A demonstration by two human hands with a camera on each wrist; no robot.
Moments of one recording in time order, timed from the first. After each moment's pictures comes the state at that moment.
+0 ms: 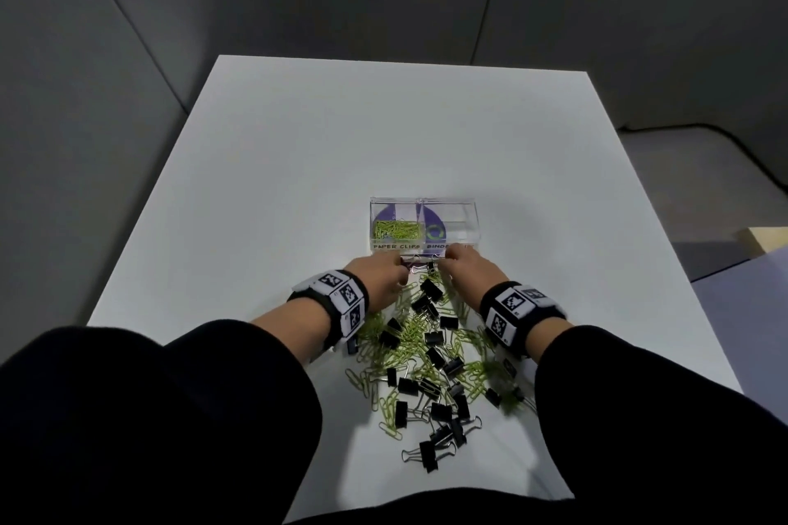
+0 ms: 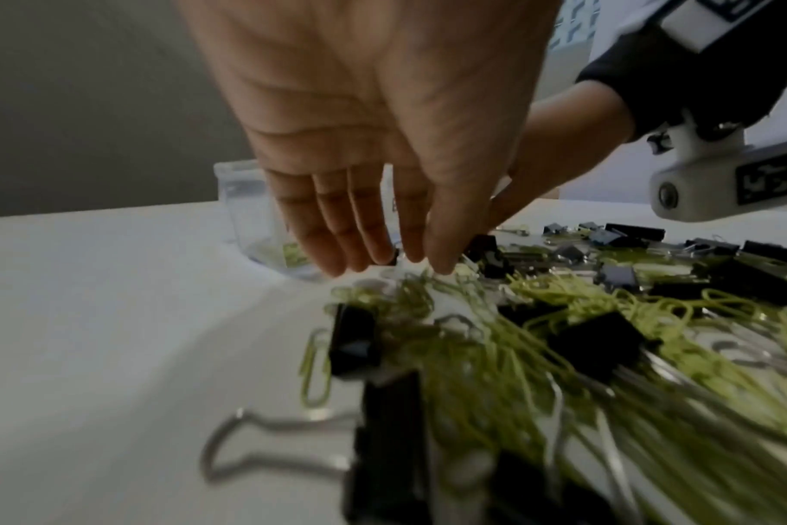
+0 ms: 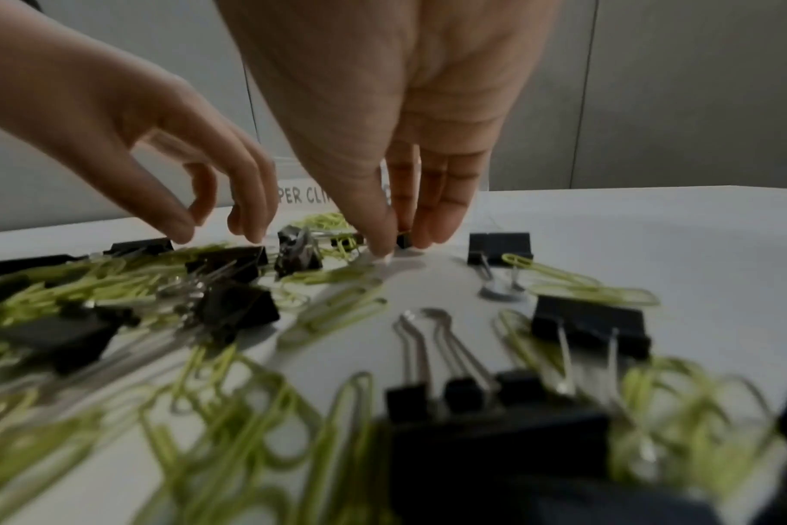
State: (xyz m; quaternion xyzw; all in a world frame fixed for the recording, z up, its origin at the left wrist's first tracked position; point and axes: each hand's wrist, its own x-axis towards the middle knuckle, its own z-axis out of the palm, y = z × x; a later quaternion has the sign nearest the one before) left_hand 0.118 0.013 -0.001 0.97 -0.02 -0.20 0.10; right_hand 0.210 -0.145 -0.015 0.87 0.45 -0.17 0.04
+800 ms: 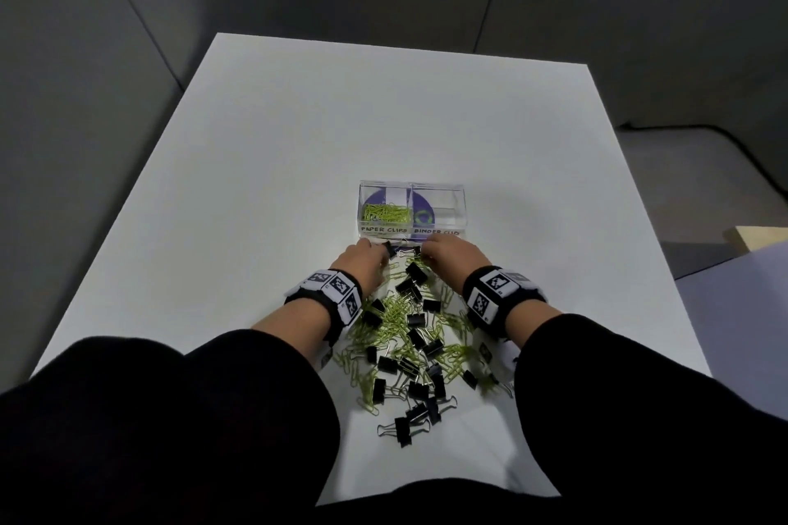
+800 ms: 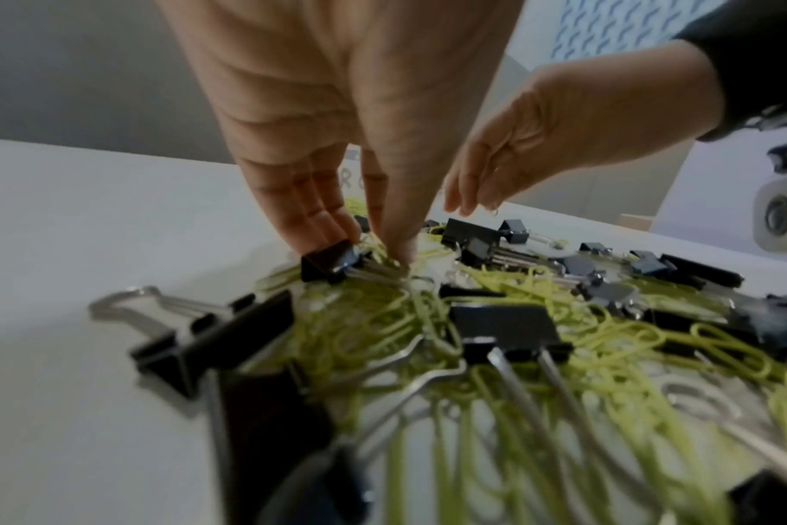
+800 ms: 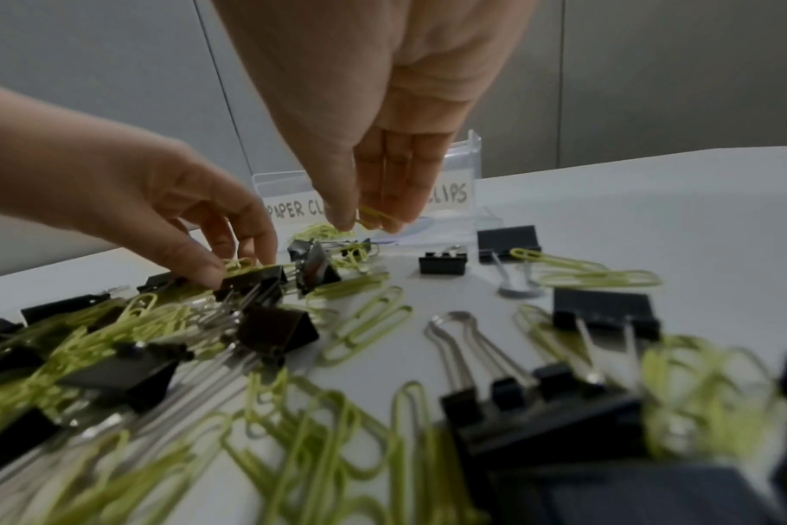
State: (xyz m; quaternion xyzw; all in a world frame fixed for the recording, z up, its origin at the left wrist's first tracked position) left_hand 0.113 -0.003 -0.020 0.95 0.17 -0.19 0.20; right_hand 0.207 -0.145 -0.007 0.86 0.47 -0.16 -0.06
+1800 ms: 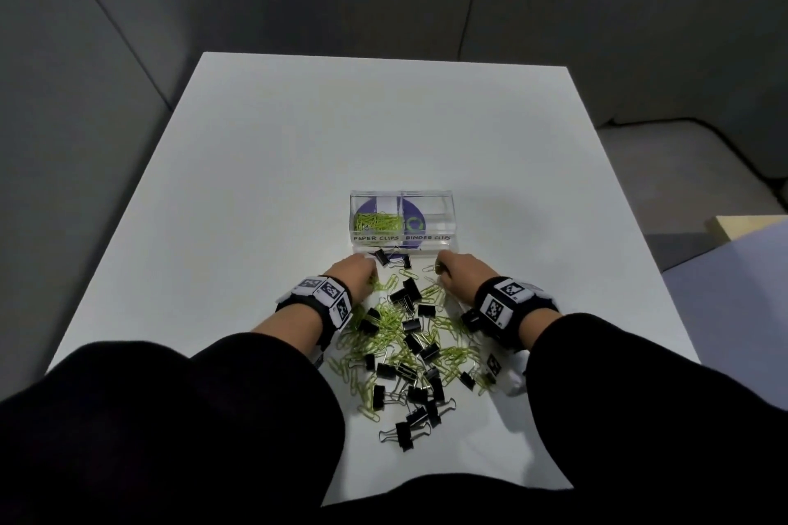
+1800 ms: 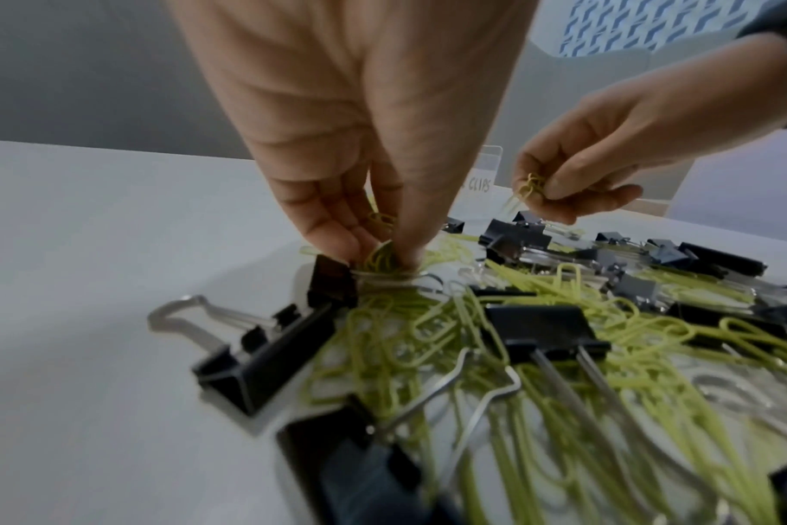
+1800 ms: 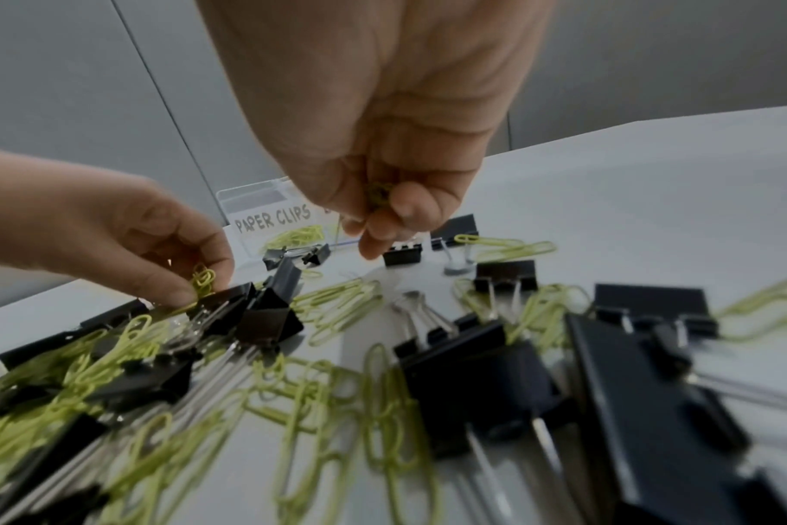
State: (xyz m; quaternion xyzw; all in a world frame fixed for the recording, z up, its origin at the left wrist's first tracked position) left_hand 0.116 0.005 -0.017 0.95 0.13 -0.24 0.18; right_hand 0.205 -0.167 0.004 0.90 0.31 -0.30 -0.09
